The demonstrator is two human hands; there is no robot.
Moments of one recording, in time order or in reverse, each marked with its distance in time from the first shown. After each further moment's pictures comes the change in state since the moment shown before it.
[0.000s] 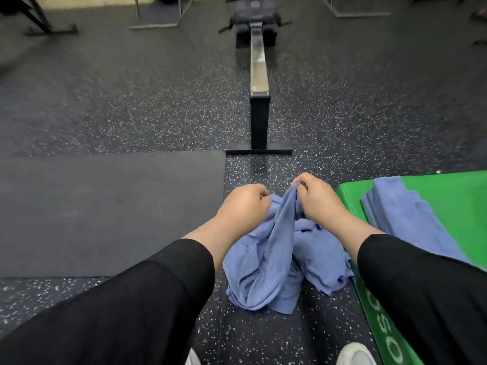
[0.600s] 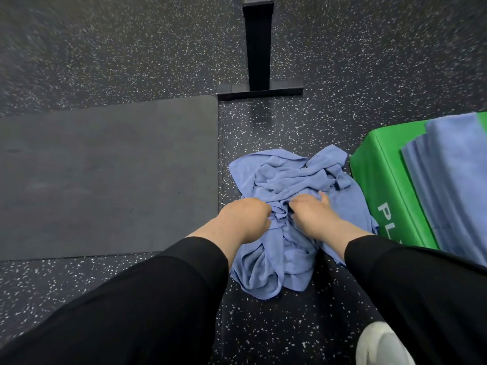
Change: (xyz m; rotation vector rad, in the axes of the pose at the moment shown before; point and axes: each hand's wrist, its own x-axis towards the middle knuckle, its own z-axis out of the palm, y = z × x) left_hand 0.055 -0.100 0.128 0.491 -0.478 0.106; right_hand 0.016 0.131 0.168 -0.665 -0.505 -0.119
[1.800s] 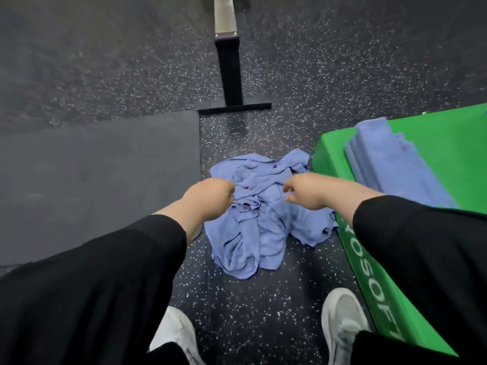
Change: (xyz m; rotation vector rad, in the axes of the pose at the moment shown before) left_hand -0.059 0.008 -0.046 0.081 0.190 -0.014; right_hand -0.112 0.026 -0.128 0.094 -0.181 0.005
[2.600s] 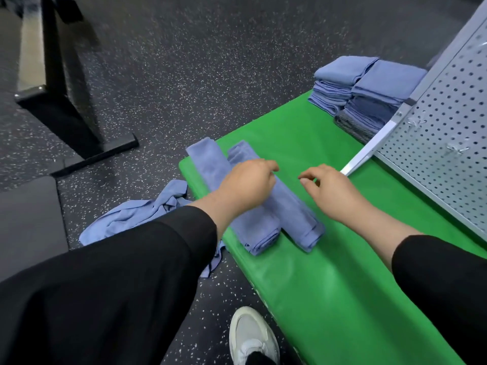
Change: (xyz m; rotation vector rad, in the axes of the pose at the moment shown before) left_hand 0.122 0.408 -0.049 -0.133 0.203 0.578; right_hand -0.203 0.295 0.076 0.578 0.772 0.491
